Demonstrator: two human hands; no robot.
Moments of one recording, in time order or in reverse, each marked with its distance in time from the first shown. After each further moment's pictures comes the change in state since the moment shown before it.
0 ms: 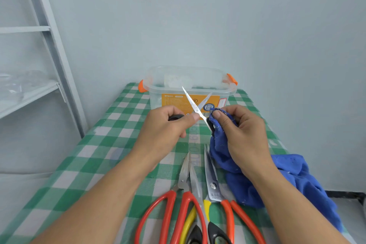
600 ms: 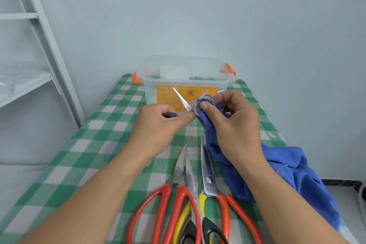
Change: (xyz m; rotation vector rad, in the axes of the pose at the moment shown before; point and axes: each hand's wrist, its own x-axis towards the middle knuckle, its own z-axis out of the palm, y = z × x) left_hand 0.005 -0.010 0.005 0.128 0.096 0.017; right_hand 0.001 0.001 0.010 0.016 0.035 -0.070
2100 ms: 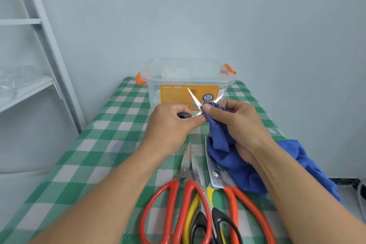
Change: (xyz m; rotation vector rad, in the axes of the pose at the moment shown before) left_hand -0.009 0.000 0.007 0.002 -0.056 0.106; right_hand 0.004 0.006 -0.005 0.200 -0.151 0.436
